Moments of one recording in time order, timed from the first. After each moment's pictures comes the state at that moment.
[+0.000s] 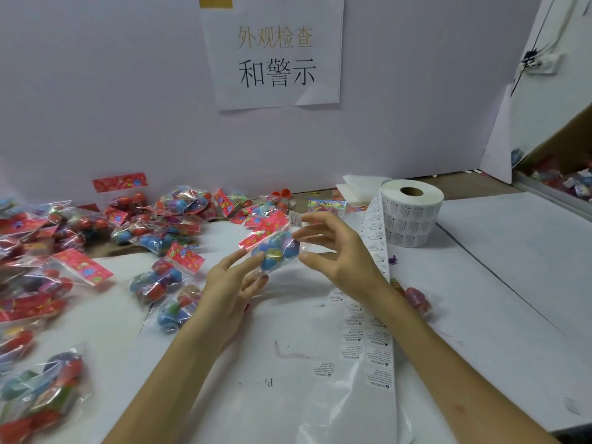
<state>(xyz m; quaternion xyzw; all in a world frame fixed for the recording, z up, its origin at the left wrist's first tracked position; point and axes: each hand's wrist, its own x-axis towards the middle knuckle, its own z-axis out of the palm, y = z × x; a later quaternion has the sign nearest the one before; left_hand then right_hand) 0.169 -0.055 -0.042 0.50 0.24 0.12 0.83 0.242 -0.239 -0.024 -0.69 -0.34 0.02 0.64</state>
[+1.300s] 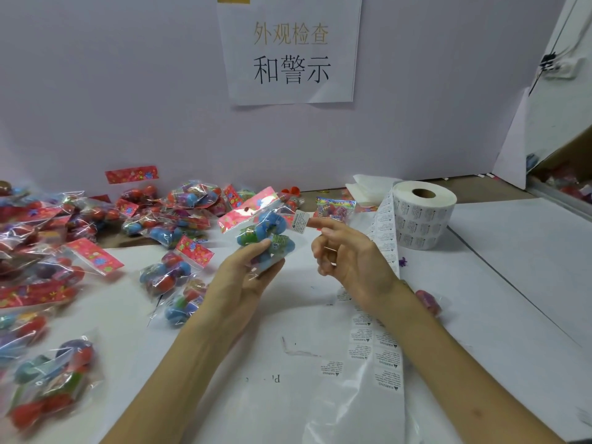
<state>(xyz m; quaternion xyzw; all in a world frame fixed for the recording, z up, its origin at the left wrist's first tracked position) 0.163 -0.059 -0.032 0.38 0.18 0.13 0.90 0.238 -0.233 -0.016 -0.53 -0.24 0.24 0.77</state>
